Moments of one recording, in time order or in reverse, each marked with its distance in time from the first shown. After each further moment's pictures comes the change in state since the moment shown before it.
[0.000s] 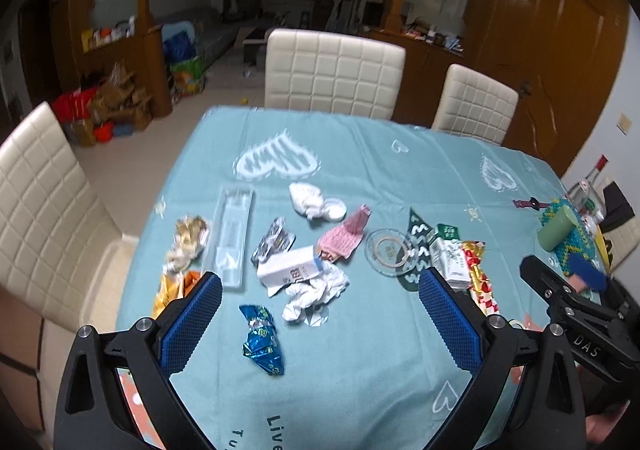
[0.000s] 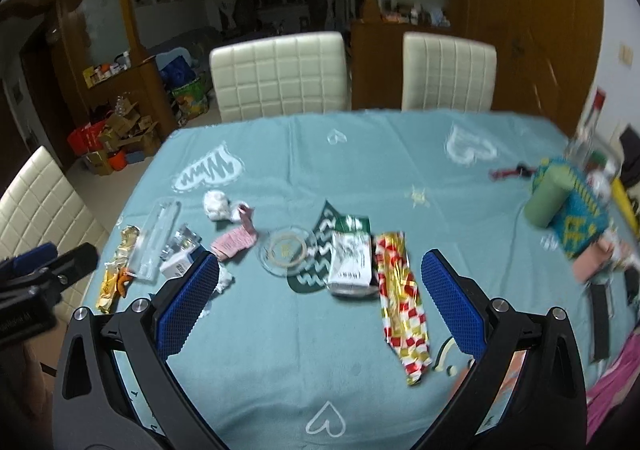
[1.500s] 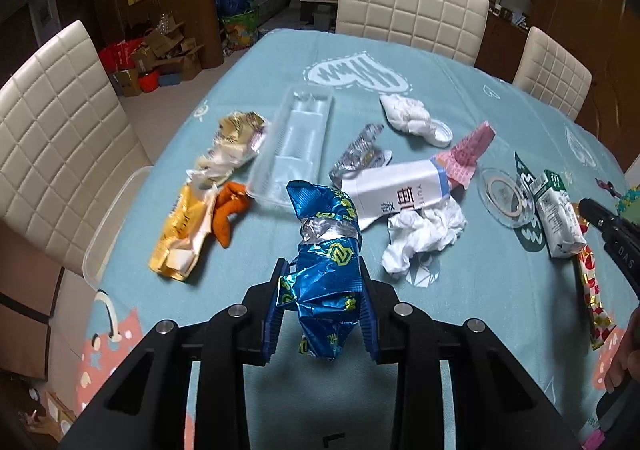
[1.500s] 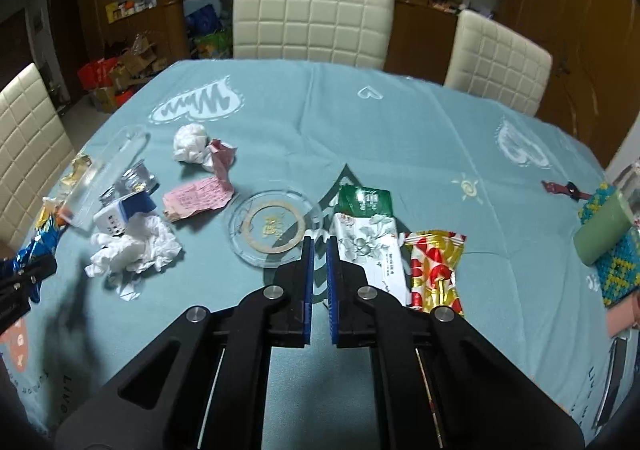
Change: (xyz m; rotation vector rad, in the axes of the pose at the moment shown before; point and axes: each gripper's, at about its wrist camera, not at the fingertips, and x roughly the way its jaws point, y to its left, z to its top) left arm 0.101 0.062 -0.064 -0.095 0.117 0.175; right arm 0.131 0.018 -0.025 -0.215 0.089 0.027
